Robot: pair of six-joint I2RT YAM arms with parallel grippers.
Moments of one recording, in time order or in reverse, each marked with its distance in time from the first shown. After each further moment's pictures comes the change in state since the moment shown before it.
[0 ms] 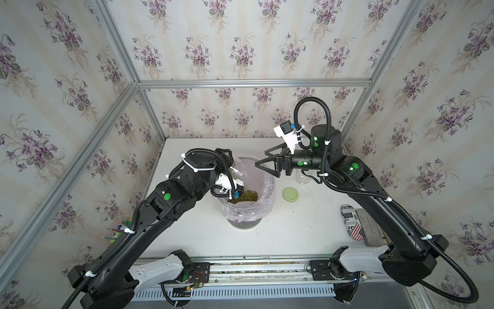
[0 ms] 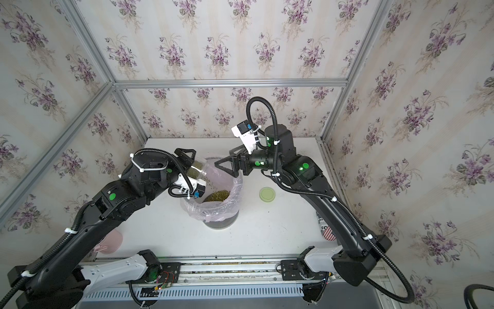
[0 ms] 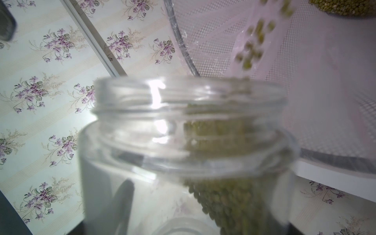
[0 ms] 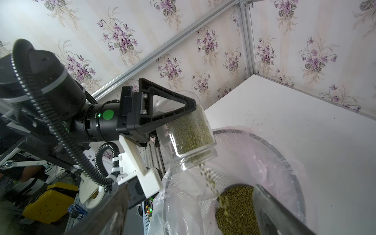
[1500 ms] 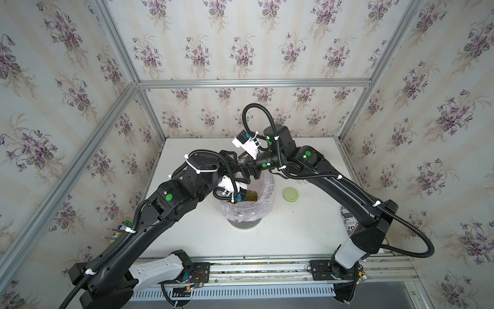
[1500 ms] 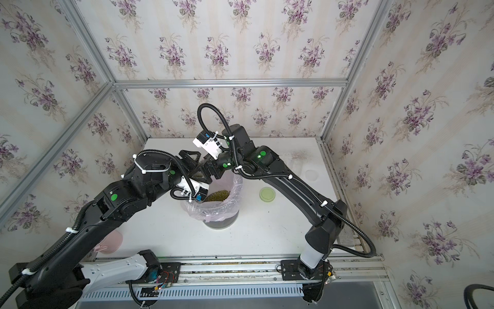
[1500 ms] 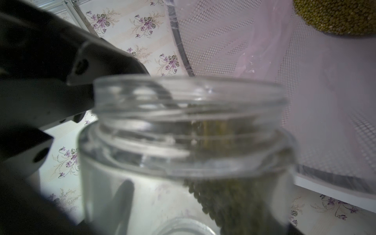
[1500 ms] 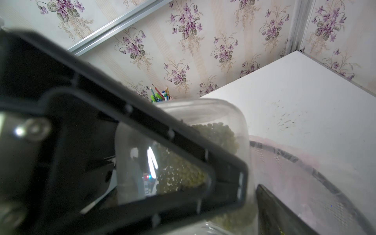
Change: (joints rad) left arm -0.038 0.009 0.003 0.002 0.027 0.000; right arm 0.159 0.323 0.211 -0.077 -0.014 -0.188
